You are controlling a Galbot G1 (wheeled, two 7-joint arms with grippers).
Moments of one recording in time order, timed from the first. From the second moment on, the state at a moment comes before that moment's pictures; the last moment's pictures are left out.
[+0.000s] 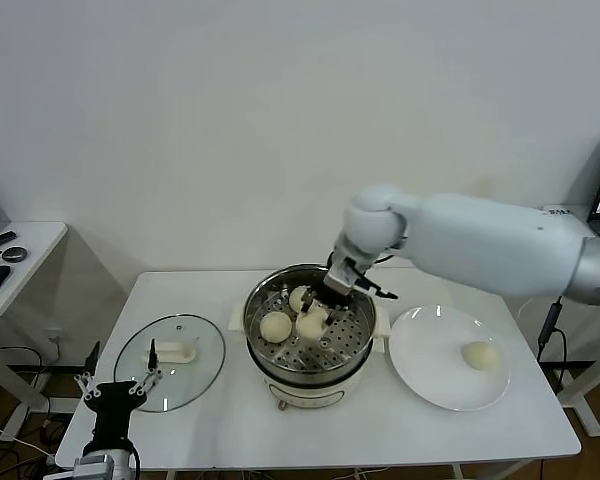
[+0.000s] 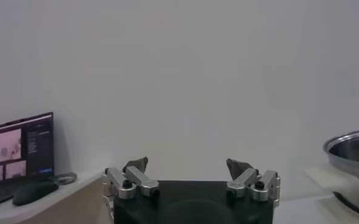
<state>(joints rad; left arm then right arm) 1.67 -1.38 -0.68 -2.09 0.00 -0.14 -0.19 0.57 1.07 -1.28 1.49 0.06 0.31 -1.11</state>
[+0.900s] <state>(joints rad) 1.66 -1.37 -0.67 -2.07 0.01 -0.14 -0.19 0.55 1.09 -1.30 1.51 -0.10 0.47 -1.09</state>
